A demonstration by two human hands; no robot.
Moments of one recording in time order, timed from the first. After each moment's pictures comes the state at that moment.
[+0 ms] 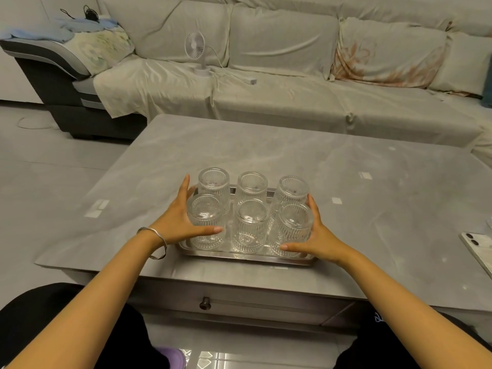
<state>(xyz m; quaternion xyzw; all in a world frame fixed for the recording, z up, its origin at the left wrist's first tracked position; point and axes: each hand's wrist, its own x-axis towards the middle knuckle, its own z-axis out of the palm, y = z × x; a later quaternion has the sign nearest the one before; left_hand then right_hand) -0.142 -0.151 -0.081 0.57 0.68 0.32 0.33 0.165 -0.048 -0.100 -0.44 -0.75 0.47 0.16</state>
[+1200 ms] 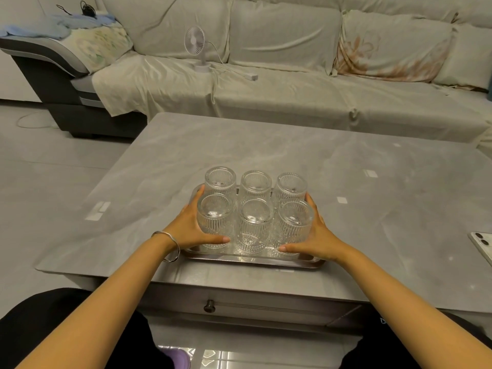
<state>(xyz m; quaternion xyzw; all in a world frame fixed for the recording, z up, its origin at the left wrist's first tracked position) -0.146 -0.129 -0.111 0.60 0.66 0.32 0.32 0.153 -0.030 -0.123 -0.46 -0.78 0.39 0.15</state>
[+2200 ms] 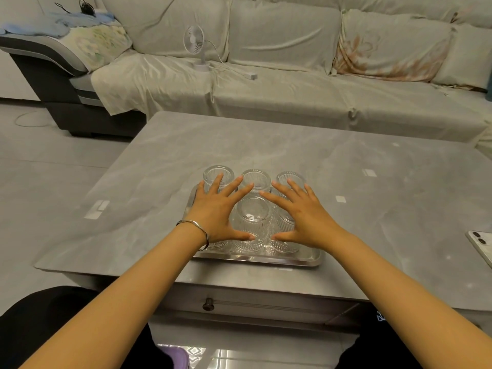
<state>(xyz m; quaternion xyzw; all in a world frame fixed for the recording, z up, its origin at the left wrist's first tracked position) -0.091 -0.116 -0.061 0.72 0.69 0.01 0.05 0.121 -0.045 -0.060 -0.36 -0.93 0.03 0.01</state>
